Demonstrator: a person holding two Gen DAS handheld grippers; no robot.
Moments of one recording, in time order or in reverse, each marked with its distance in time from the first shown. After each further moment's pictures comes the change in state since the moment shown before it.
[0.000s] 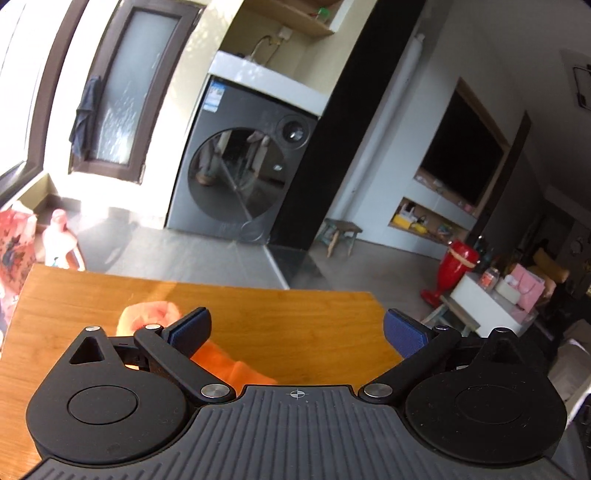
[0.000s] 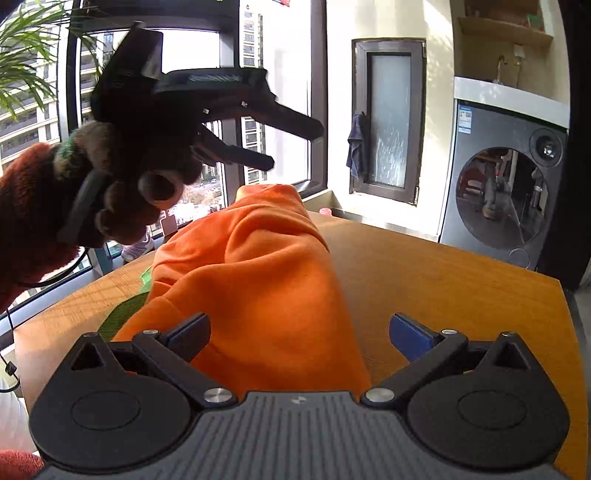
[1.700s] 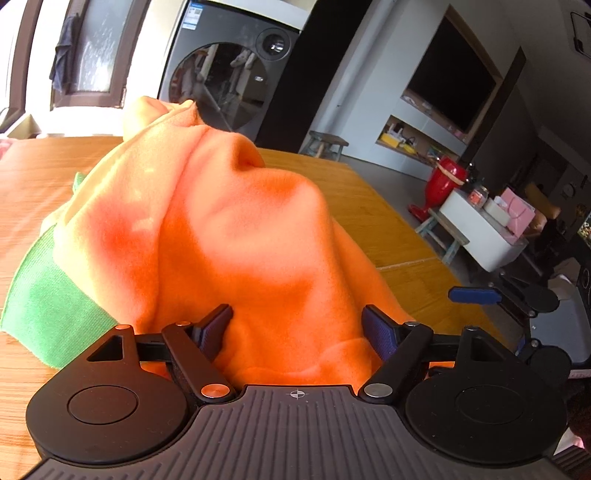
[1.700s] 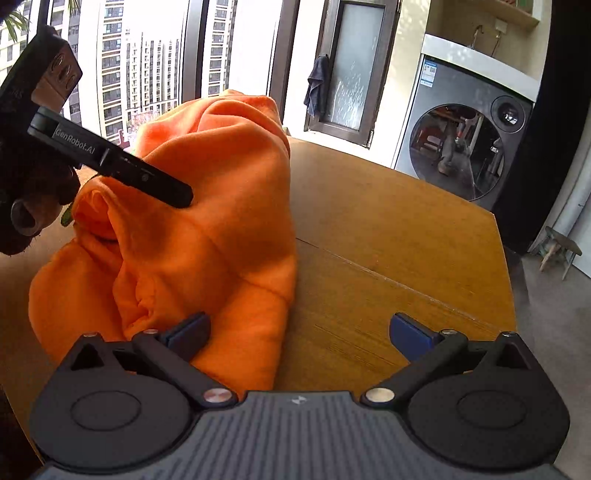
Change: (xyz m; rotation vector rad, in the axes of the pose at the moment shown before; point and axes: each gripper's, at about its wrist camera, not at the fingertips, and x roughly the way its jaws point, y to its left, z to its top) left arm -0.021 -0.030 -0.116 0.104 0.185 -0.051; right arm -0.017 -0.033 -0.036 0.020 0.198 -0.157
